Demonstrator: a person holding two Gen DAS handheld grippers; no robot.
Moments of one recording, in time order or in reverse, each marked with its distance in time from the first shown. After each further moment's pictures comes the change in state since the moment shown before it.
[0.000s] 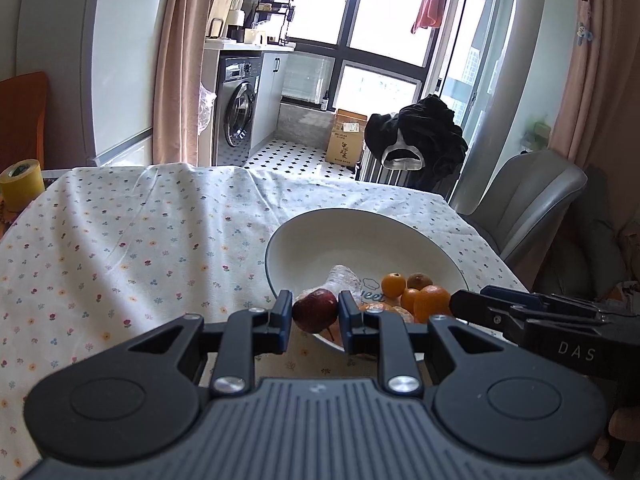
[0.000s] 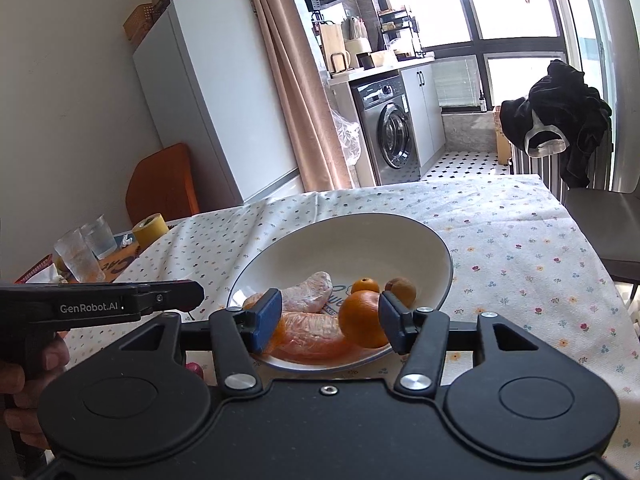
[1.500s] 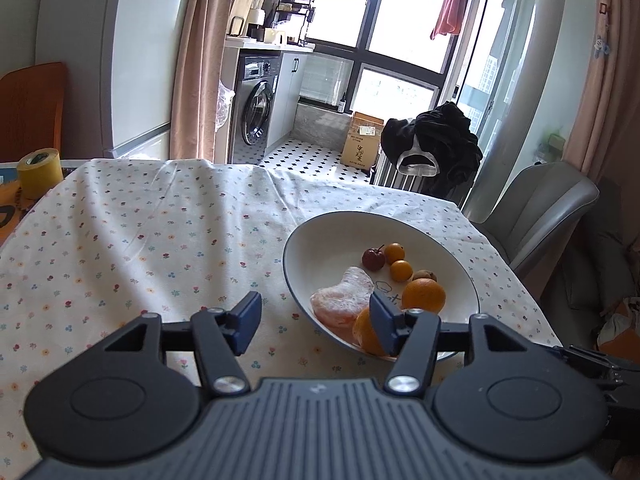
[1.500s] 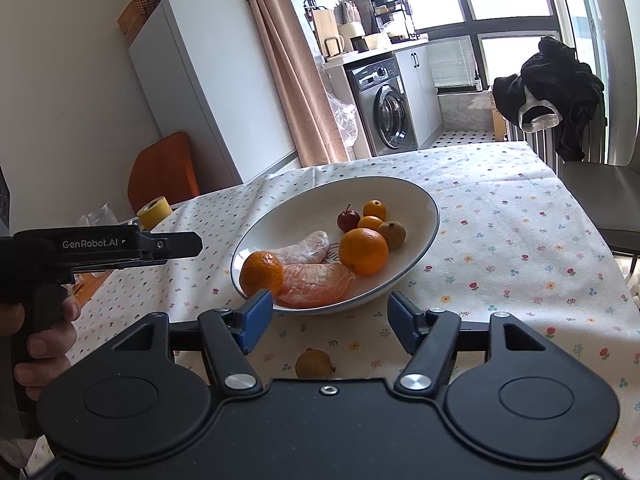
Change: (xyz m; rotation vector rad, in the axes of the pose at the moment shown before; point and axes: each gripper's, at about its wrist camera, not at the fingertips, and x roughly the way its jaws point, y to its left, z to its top) left arm -0.012 0.009 -0.003 -0.053 -0.005 0.041; right arm -0.023 -0.003 -0.024 0.035 0.040 0.005
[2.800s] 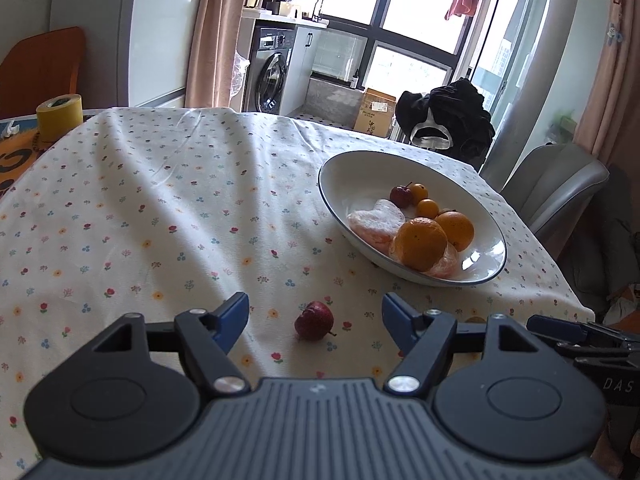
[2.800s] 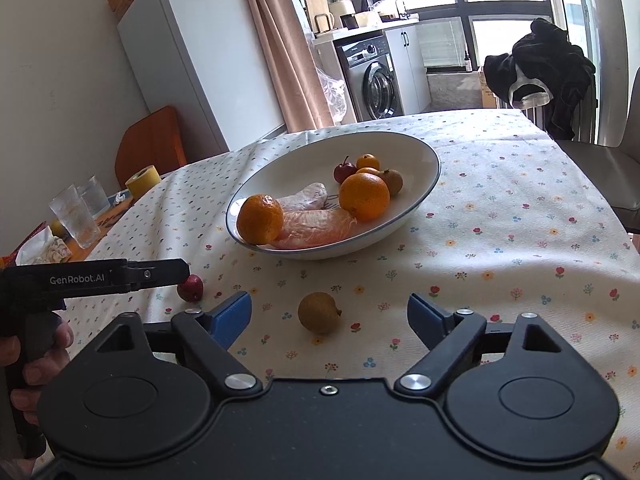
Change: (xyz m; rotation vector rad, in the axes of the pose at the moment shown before) left arm 0.000 0.024 -0.048 -0.034 0.076 0.011; right arm 0.010 0.011 -0.029 0.003 0.077 -0.045
